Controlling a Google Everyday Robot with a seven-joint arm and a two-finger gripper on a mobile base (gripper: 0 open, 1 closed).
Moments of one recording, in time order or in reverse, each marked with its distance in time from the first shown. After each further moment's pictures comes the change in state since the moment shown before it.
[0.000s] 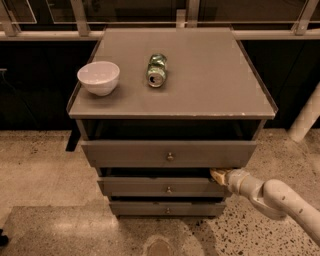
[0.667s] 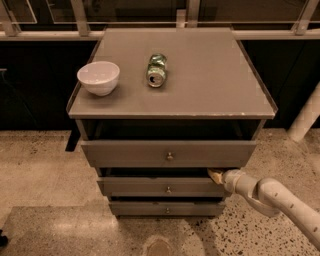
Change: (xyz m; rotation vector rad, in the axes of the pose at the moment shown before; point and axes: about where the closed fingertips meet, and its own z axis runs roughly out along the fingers) arm 0.023 -0.015 0.027 0.005 0.026 0.068
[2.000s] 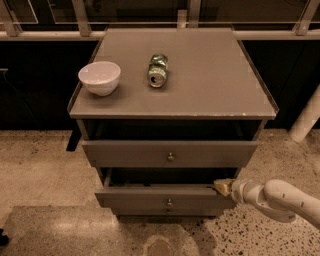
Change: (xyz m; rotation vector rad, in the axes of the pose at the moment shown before) arm 0.030 0.028 -0.049 0.021 0.245 0.135
